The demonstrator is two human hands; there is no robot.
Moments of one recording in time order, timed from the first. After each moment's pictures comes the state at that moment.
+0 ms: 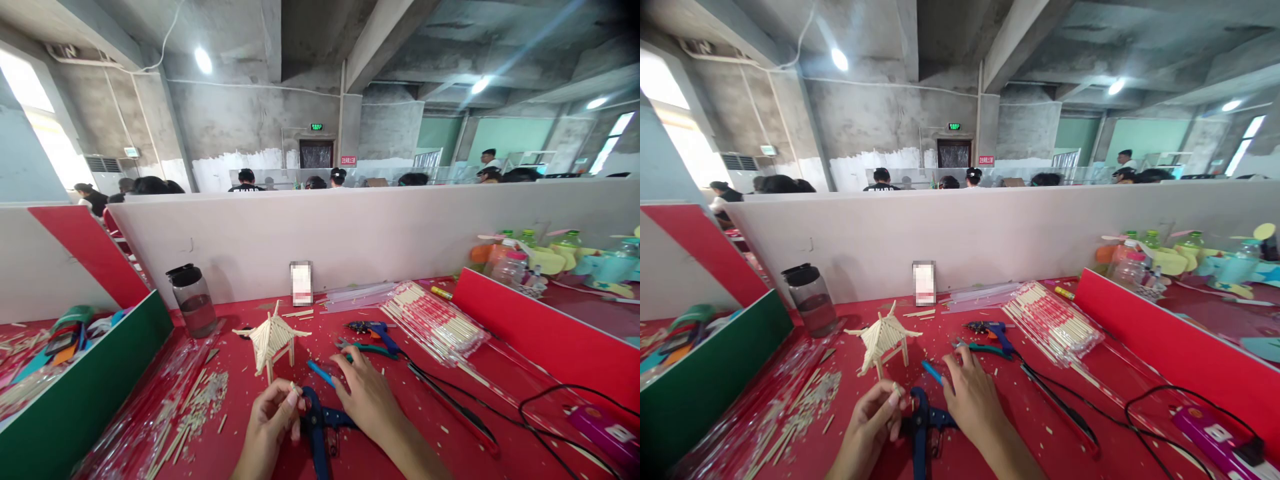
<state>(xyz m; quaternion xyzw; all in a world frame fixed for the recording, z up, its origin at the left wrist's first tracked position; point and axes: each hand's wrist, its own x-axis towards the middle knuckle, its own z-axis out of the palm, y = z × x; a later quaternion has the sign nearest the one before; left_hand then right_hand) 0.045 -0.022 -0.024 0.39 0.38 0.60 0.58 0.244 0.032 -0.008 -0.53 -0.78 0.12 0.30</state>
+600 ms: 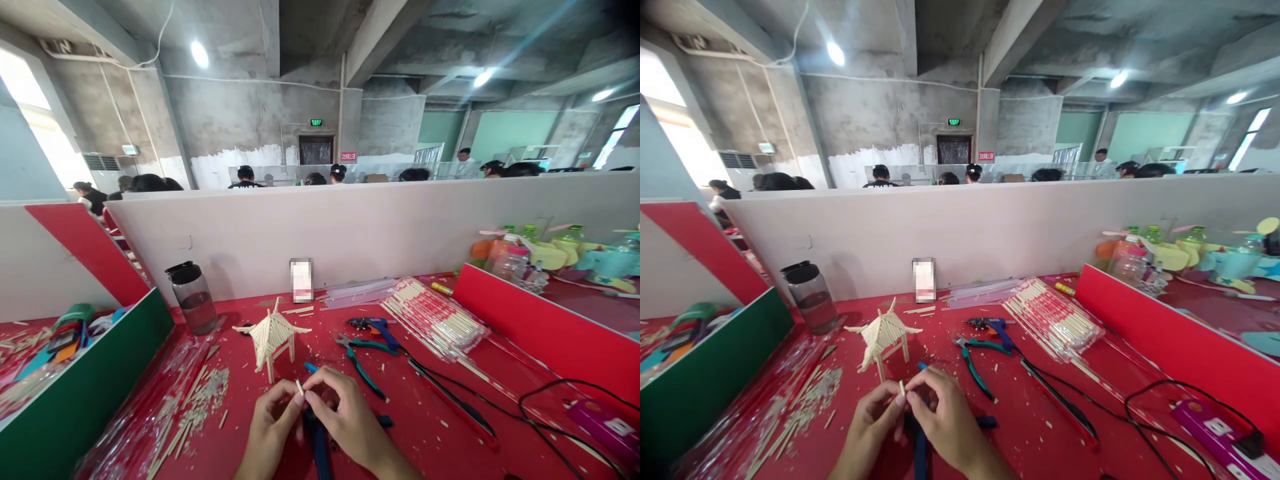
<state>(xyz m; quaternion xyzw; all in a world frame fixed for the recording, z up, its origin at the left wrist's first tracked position) 0.048 -0.025 -0.015 0.48 0.46 0.55 0.50 0.211 -0.001 0.017 -0.37 -0.73 0.38 0.43</state>
